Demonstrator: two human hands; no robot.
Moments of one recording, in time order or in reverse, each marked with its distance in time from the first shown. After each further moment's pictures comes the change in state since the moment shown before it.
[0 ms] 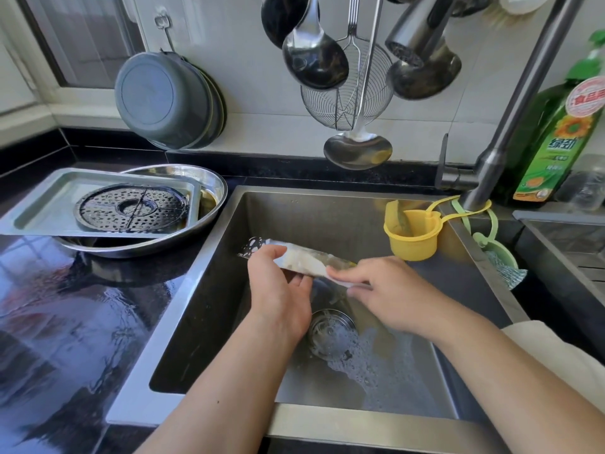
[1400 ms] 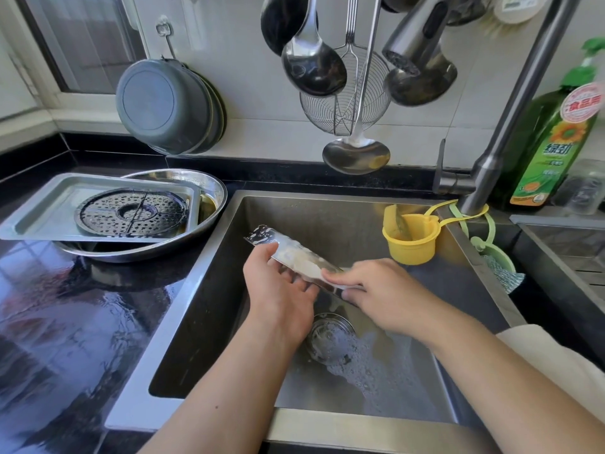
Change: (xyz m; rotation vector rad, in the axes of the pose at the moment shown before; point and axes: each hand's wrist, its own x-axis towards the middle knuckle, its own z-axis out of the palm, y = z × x) left_hand -0.002 0.001 -0.001 0.000 -0.054 -0.041; right_hand 0.008 0.002 0.006 -0.016 -0.003 -0.019
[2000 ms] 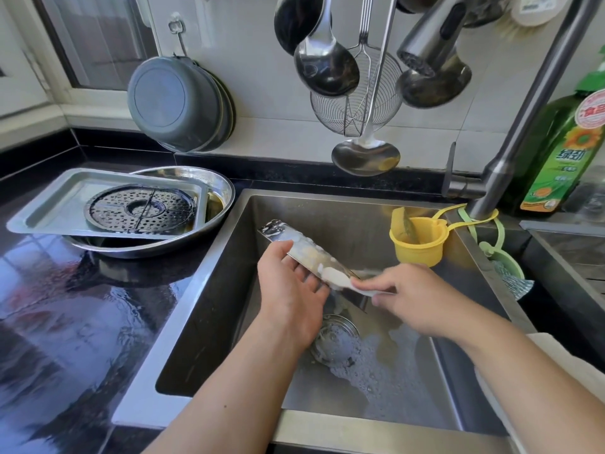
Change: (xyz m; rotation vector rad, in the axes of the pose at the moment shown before) left_hand -0.002 -0.002 0.002 0.112 -0.074 0.002; right_hand -0.011 0.013 -0.021 0.065 -0.053 0.131
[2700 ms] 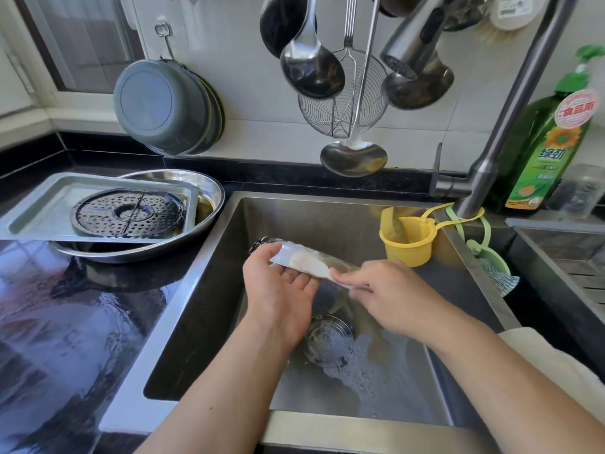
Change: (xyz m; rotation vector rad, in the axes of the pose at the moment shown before) left_hand -0.001 0.003 0.000 -0.082 0.042 -0.007; right_hand 0.000 -0.014 0.008 -0.170 0.108 -0.070
